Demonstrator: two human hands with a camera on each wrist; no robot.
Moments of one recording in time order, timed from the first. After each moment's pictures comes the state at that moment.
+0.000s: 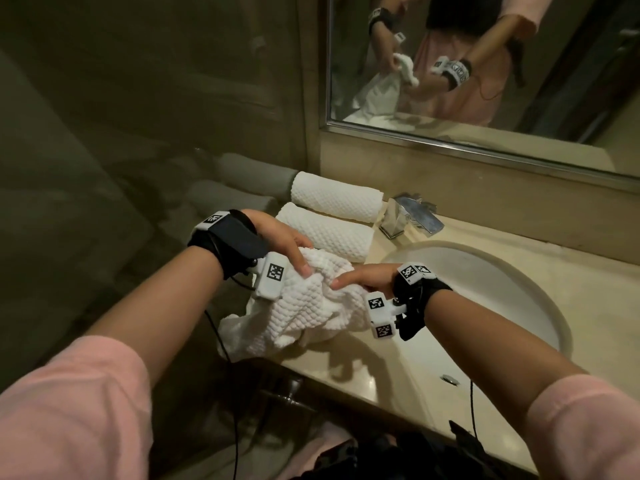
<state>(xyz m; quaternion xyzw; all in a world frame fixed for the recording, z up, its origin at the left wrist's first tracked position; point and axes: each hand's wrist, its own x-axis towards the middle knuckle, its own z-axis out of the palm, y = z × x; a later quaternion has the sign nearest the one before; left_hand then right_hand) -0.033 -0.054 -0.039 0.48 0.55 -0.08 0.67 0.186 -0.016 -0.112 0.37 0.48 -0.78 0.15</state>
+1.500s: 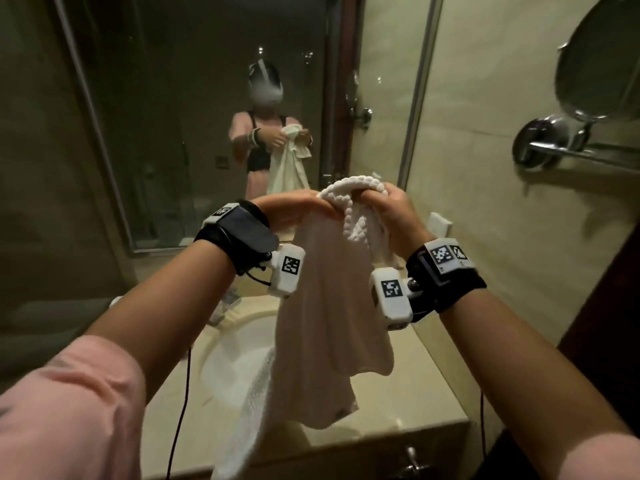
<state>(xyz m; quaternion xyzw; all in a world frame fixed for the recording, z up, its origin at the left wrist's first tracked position) 0.366 -0.122 0.196 0.75 0.31 0.23 0.54 0.542 -0.162 0.177 0.45 0.50 -0.38 -0.63</state>
